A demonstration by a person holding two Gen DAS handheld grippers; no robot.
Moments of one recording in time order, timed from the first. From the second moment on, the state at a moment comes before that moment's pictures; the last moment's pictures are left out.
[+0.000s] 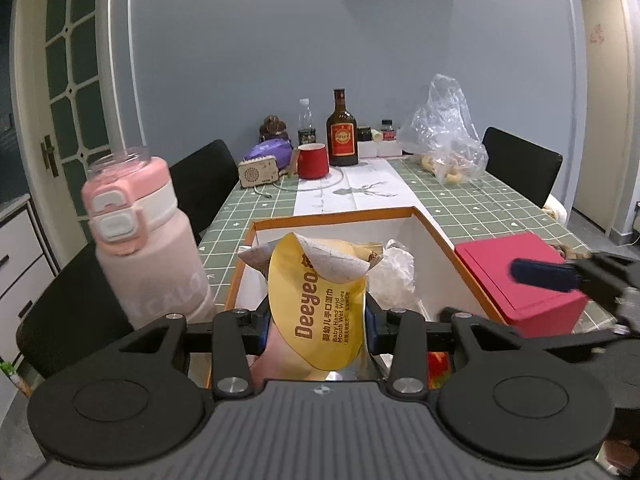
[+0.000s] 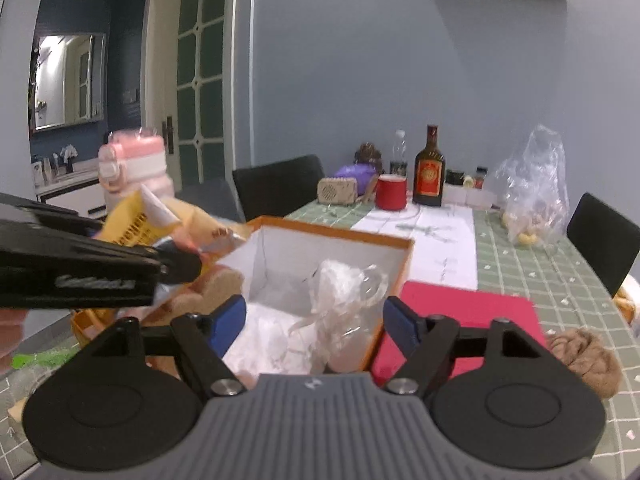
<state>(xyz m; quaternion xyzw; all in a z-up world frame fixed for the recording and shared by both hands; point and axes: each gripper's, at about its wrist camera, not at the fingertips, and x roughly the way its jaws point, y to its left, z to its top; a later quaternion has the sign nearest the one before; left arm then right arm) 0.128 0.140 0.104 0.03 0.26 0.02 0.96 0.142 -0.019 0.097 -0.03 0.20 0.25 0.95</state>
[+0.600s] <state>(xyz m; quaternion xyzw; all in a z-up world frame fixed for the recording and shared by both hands) 0.228 0.125 0.081 0.05 0.35 0.06 0.93 0.166 -0.066 0.089 0.01 0.20 0.21 0.96</state>
